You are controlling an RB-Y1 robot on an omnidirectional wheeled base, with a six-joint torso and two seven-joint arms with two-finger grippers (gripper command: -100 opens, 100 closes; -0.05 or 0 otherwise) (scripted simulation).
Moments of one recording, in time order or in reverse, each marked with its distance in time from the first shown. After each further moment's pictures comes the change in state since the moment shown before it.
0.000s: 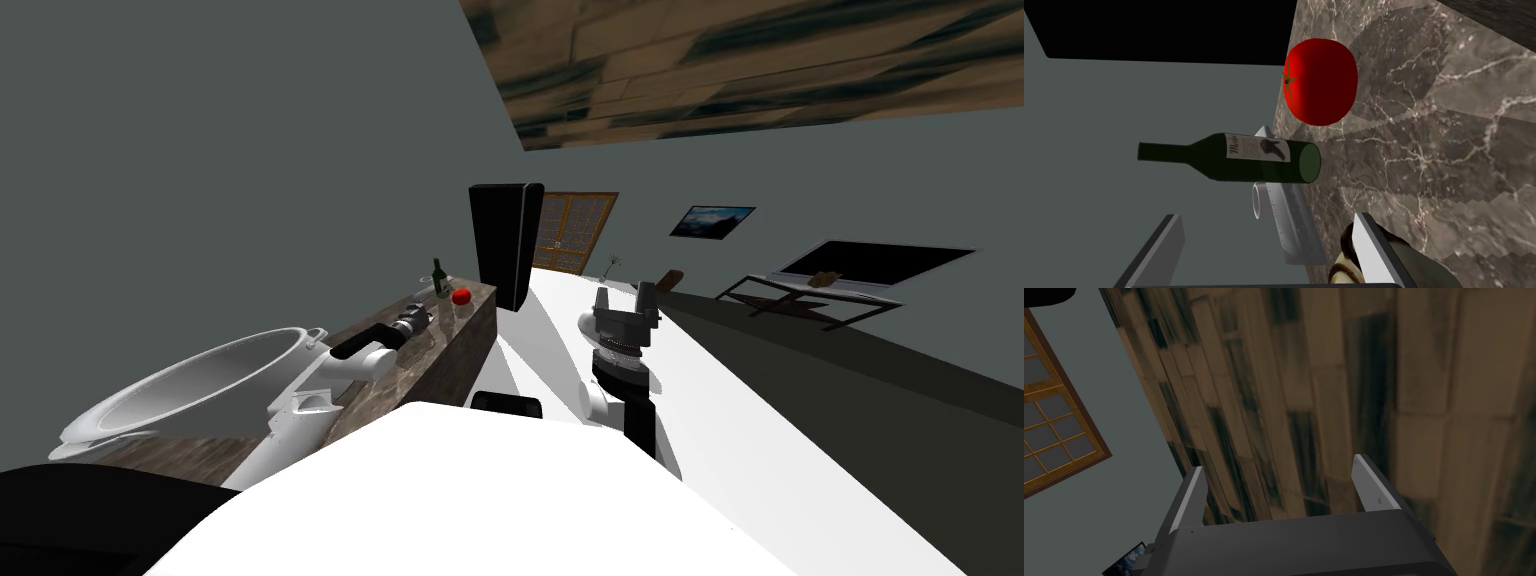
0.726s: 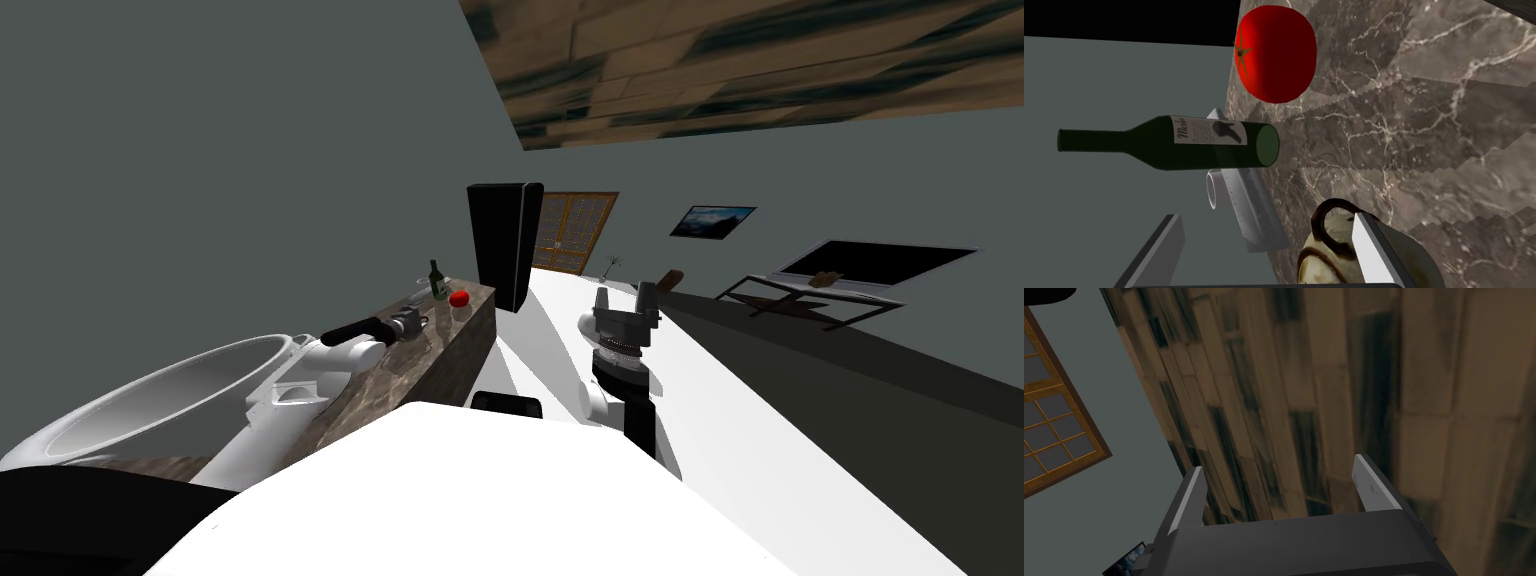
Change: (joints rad) left arm -0.024 0.092 0.069 0.029 0.109 0.220 0.025; right arm 0.000 0.000 0.000 0.000 0.000 0.000 0.000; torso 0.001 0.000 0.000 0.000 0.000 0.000
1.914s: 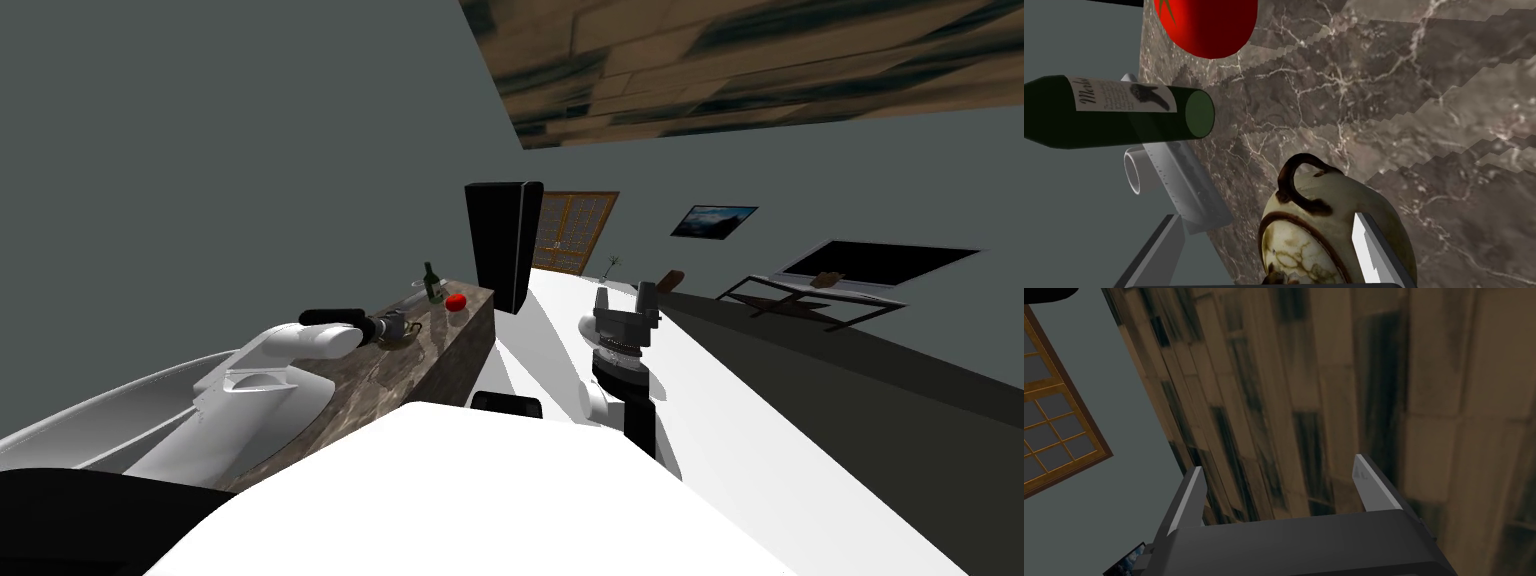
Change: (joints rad) left arm -0.024 0.151 0.122 0.044 0.189 0.362 0.038; right arm 0.000 0.000 0.000 0.000 0.000 0.000 0.000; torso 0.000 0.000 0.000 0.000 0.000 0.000
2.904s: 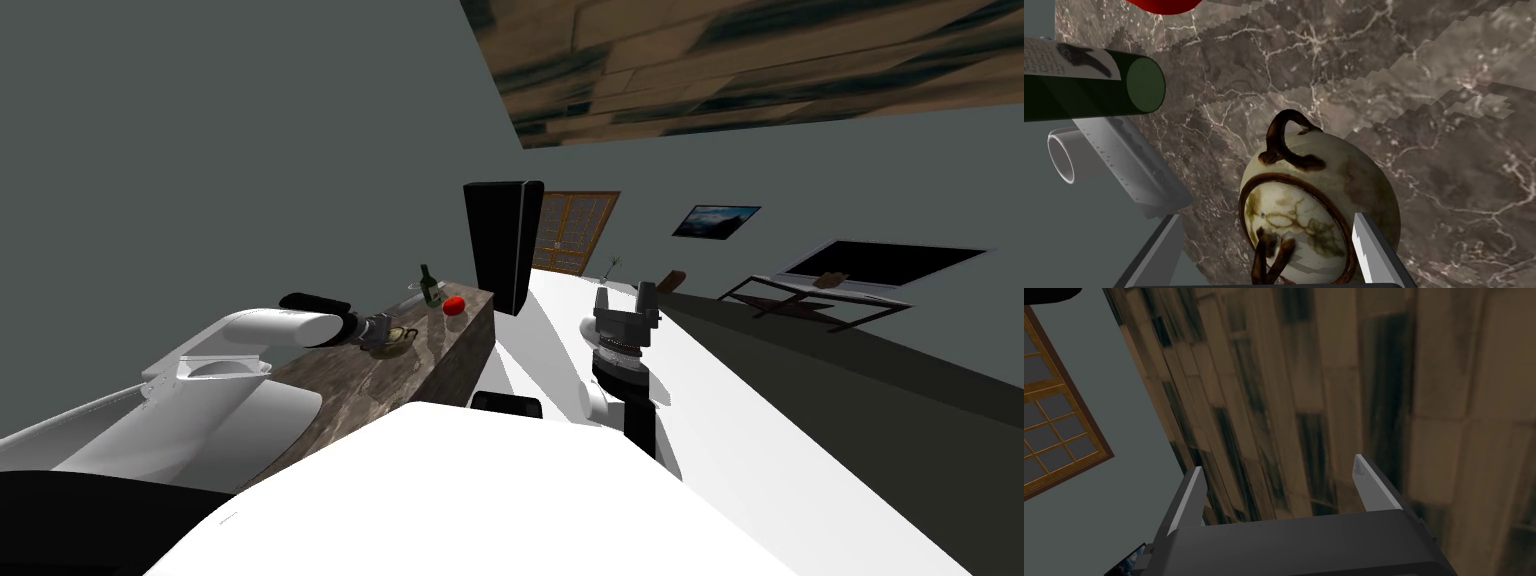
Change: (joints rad) left arm -0.022 0.113 0.092 0.040 0.141 0.289 0.029; right arm 0.000 0.000 0.000 0.000 0.000 0.000 0.000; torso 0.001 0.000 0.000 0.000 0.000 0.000
